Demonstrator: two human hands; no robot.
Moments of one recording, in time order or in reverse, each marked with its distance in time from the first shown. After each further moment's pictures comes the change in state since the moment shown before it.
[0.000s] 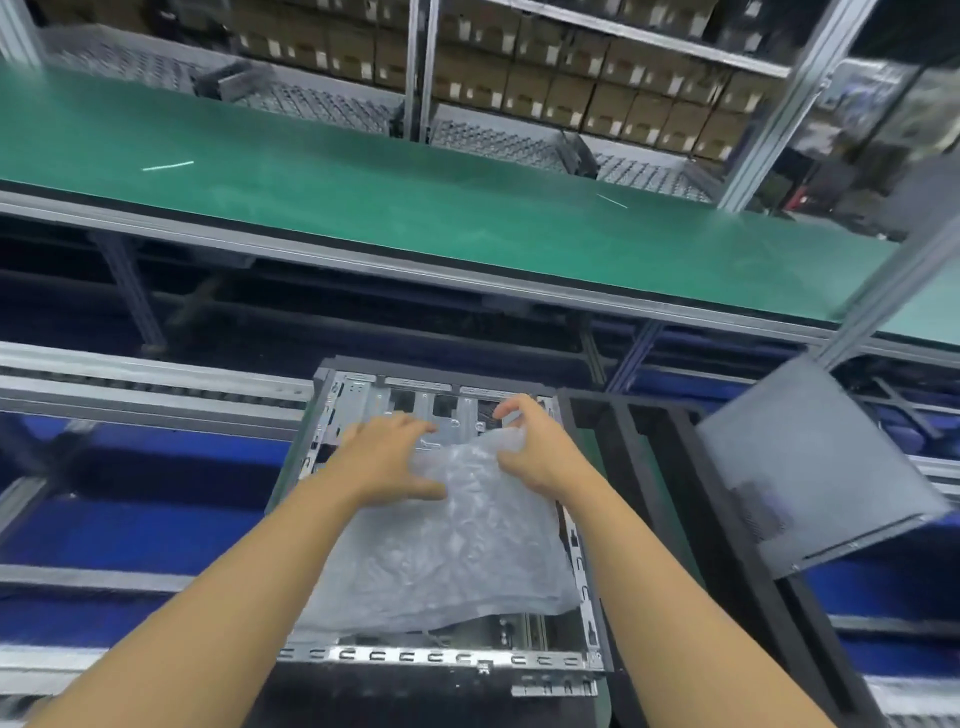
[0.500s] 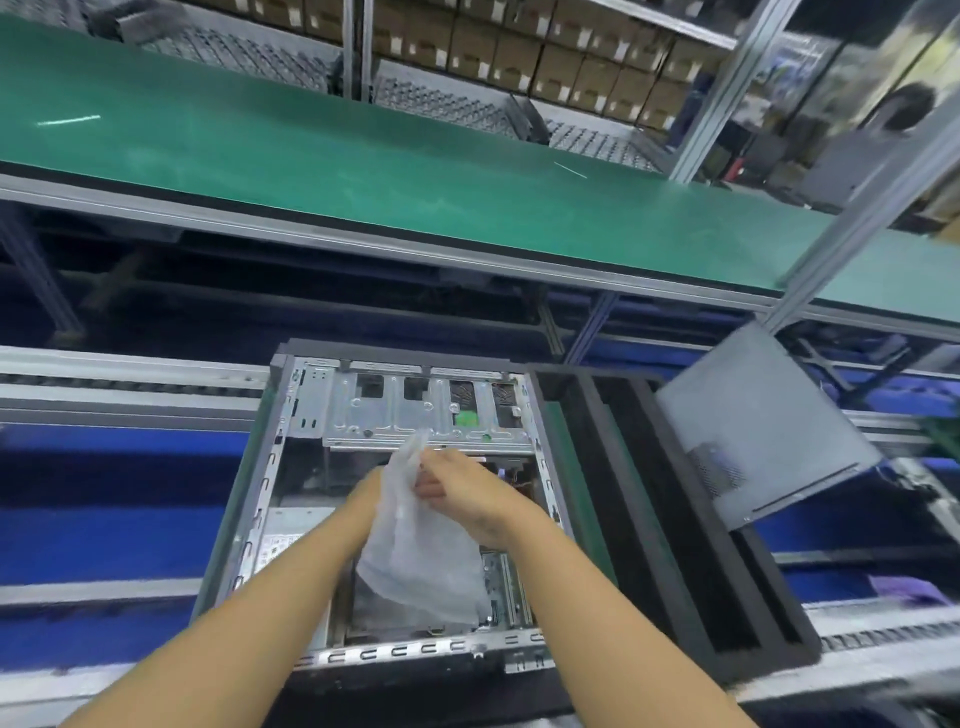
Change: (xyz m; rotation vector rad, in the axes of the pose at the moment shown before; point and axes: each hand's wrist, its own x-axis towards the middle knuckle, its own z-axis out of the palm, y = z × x) left_hand 0.005 0.006 0.072 -0.708 -0.109 -0.282; right_hand -0.022 -0.019 0.078 0.554 -0.237 0.311
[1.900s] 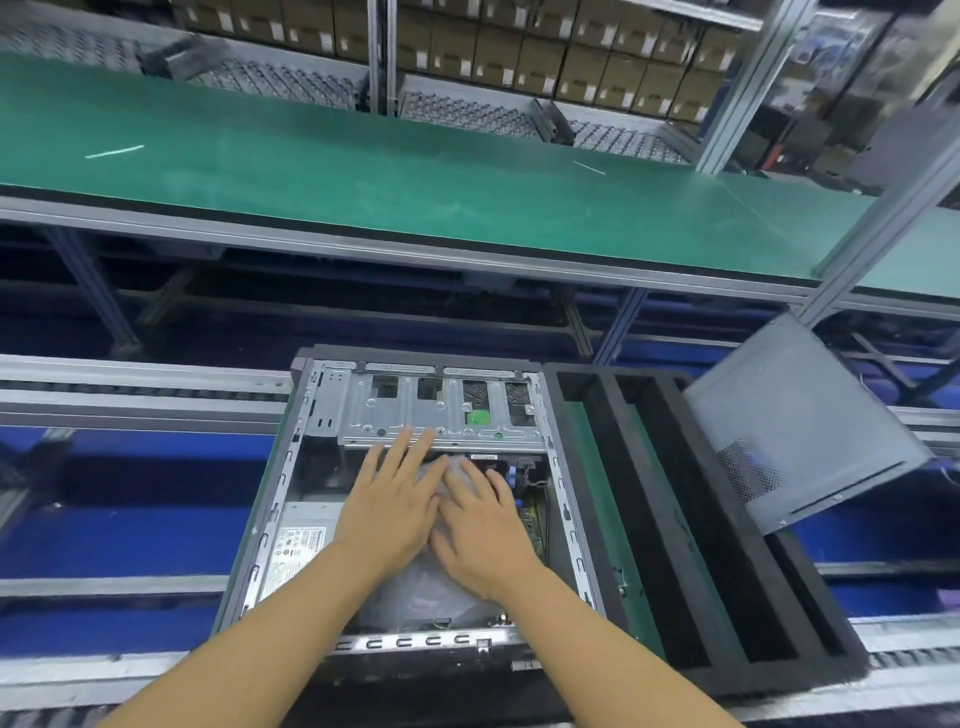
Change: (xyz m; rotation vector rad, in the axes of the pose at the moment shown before) left_hand -0.027 -0.012 0.013 1.052 0.308 0.499; right_hand 0.005 0.080 0.000 -1.177 0.268 -0.580
